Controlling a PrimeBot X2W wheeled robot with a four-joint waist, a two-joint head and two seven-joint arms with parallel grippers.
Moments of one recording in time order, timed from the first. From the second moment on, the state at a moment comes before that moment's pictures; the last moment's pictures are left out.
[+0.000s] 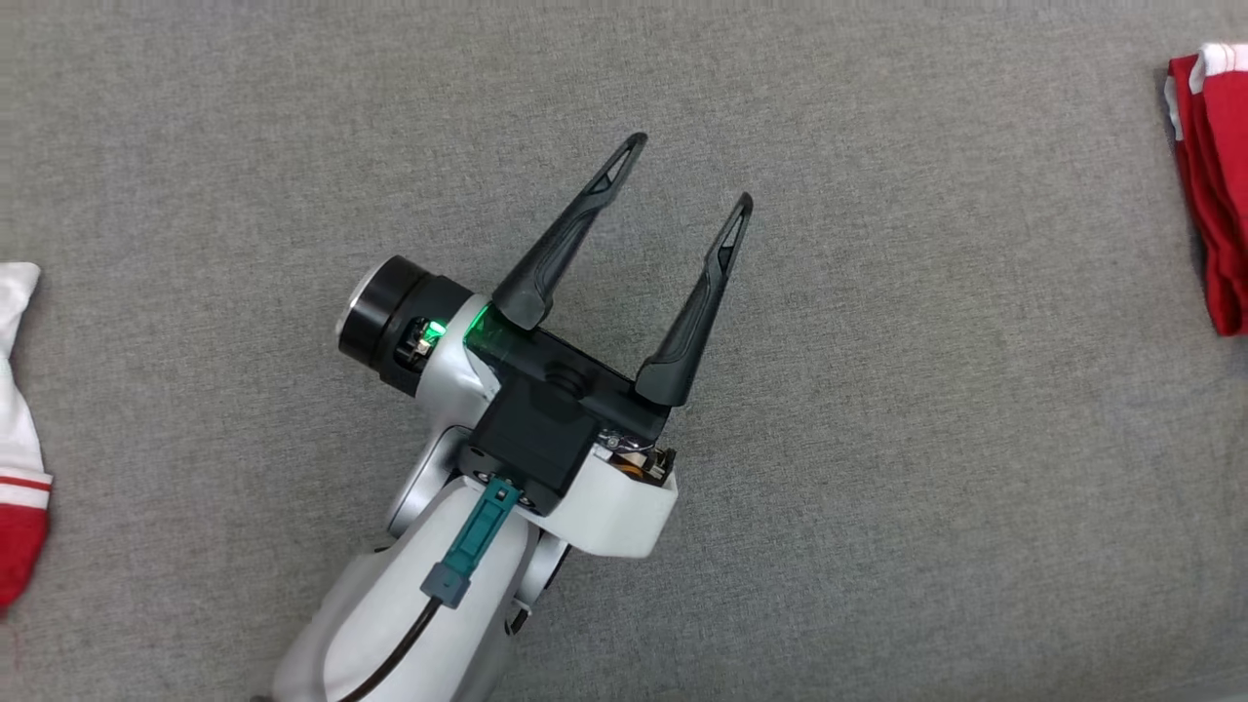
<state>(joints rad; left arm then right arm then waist) -0.52 0.05 -0.54 -0.01 -0.03 0.08 -0.26 -0.74 -0.75 0.28 0.83 0.05 0.13 -0.19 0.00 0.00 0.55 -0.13</state>
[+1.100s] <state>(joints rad) -0.08 0.05 -0.27 0.08 -0.10 0.13 -0.26 -0.22 -0.14 0.11 0.31 0.17 0.13 -0.26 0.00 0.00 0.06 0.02</state>
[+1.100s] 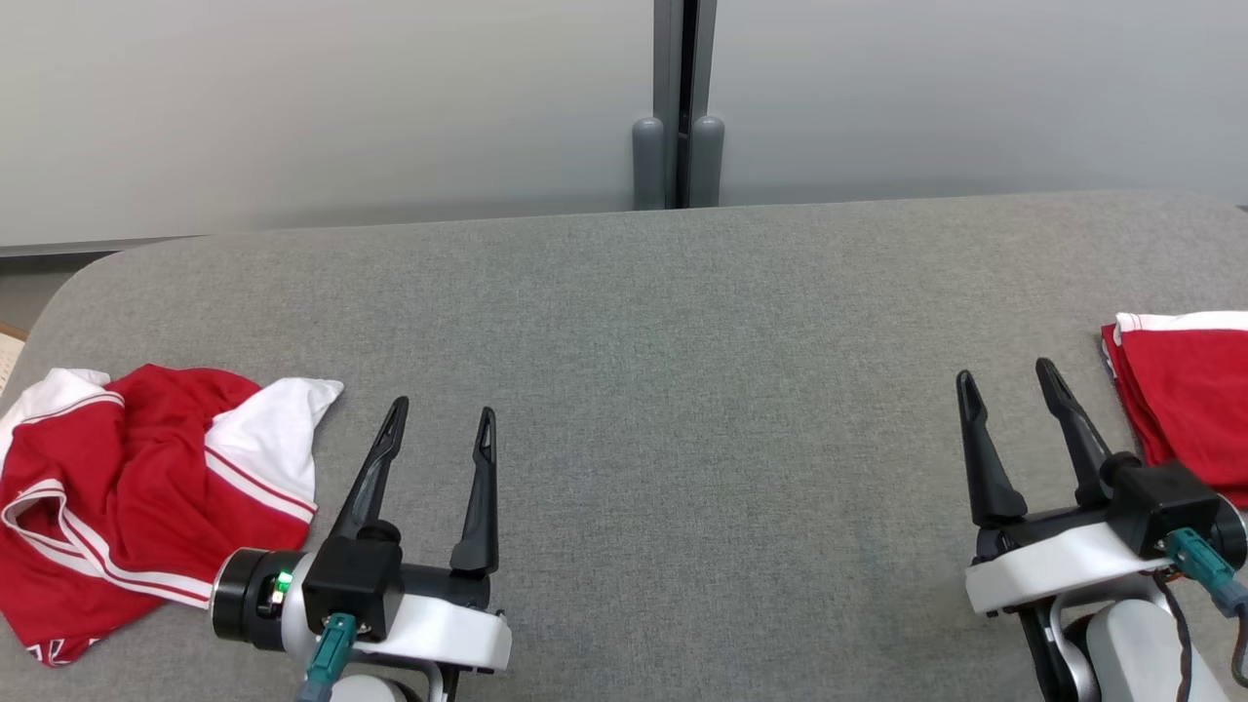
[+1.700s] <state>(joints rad) -0.04 0.05 -0.28 0.11 -0.12 0.16 -0.26 -0.13 -0.07 0.09 0.28 0.14 0.13 -0.26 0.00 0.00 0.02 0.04</state>
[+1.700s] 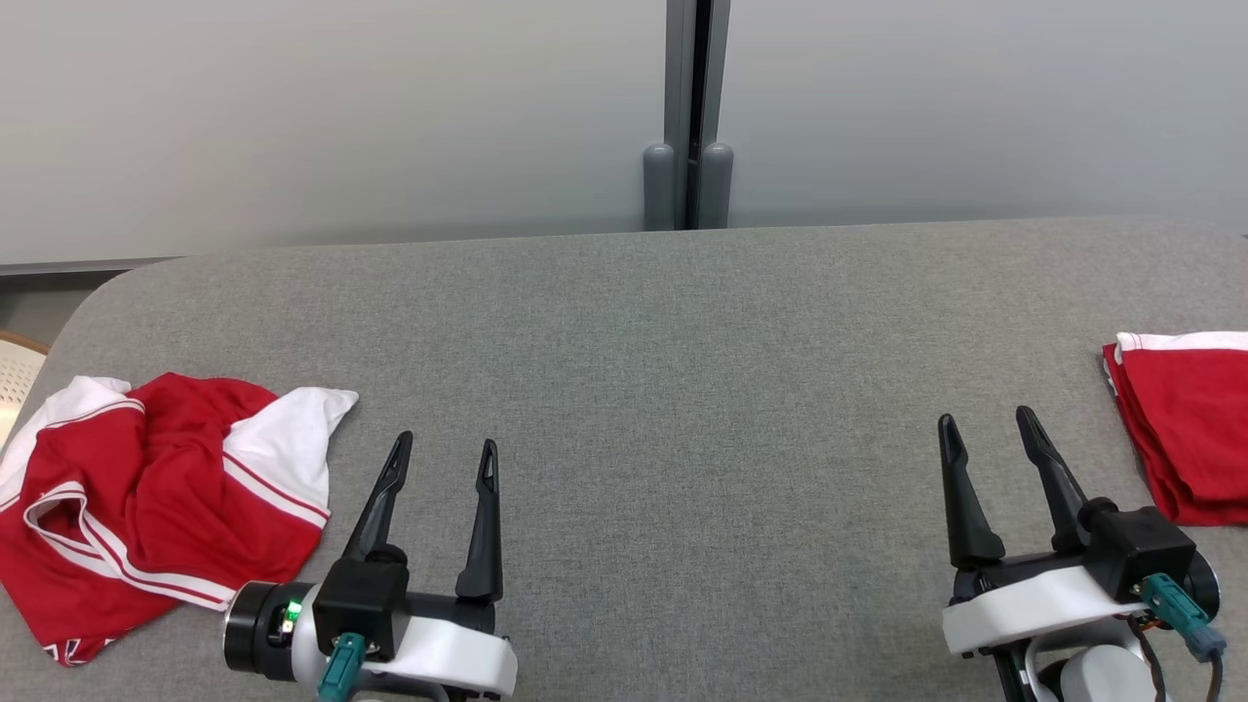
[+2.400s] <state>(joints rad) -0.05 0.05 -0.29 0.13 -0.12 0.16 -0.26 -0.13 -0.05 0.08 0.28 0.15 0.13 -0.26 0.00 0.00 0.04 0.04</state>
